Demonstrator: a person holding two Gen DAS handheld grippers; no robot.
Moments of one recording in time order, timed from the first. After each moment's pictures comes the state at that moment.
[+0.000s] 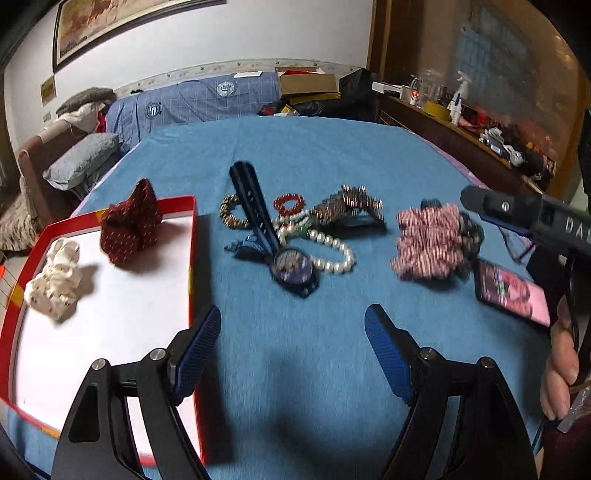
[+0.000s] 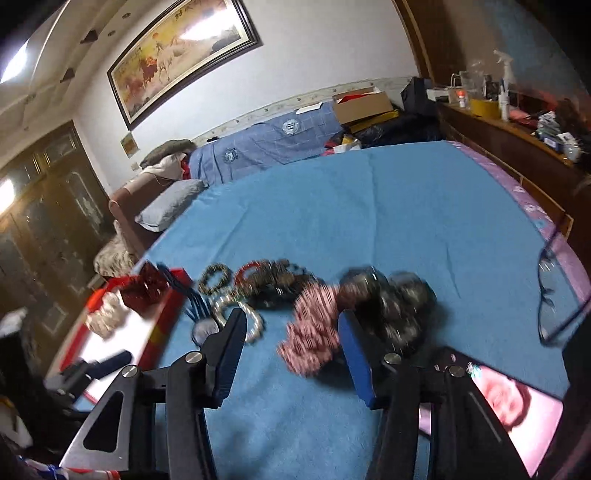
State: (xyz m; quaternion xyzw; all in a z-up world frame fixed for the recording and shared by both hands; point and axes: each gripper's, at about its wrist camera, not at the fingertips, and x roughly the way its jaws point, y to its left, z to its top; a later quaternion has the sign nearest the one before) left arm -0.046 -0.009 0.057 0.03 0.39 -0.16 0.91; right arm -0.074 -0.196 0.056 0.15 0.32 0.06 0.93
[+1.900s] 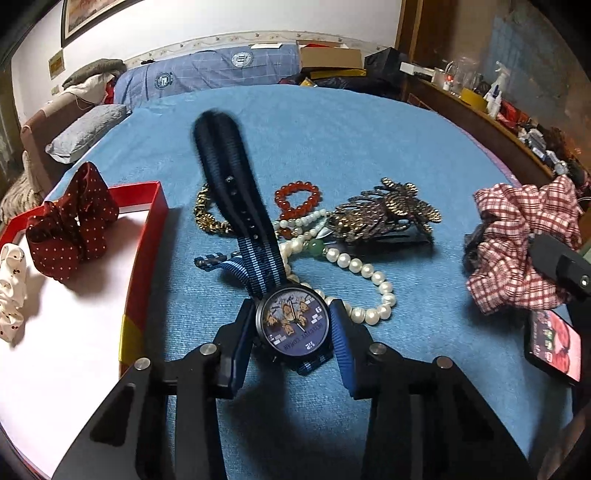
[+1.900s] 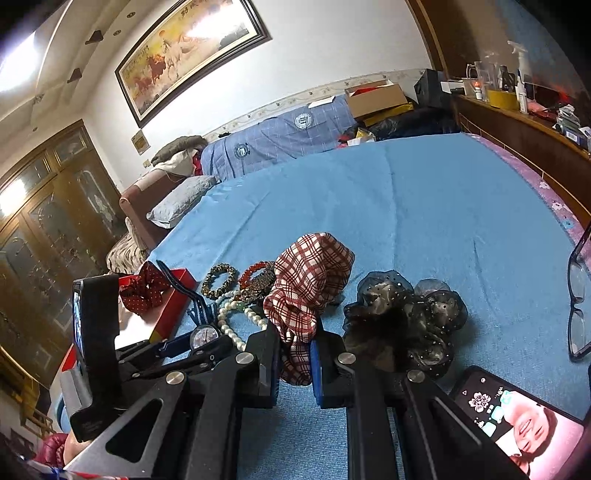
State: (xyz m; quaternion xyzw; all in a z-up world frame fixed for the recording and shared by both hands) left arm 0.027 -0.036 0.011 0.02 0.43 -0.13 0.89; right arm -0.057 -0.191 0.033 0.15 0.32 0.09 0.93
